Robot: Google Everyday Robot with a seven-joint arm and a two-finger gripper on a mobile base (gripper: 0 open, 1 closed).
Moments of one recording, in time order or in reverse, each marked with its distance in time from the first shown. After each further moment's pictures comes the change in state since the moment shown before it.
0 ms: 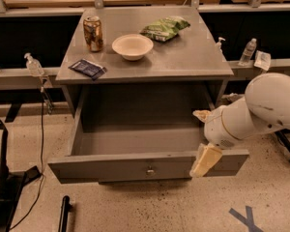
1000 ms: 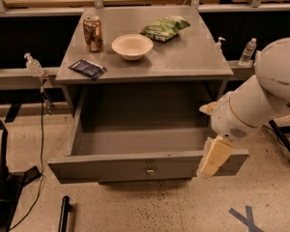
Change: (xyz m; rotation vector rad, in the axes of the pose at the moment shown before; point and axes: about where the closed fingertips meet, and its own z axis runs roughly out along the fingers) arm -0.019 0.020 -0.061 -0.074 0.086 0.065
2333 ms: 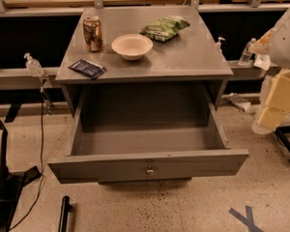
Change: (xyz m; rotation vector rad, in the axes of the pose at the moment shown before) arm -0.008 -0.027 -0.182 0.128 0.191 0.002
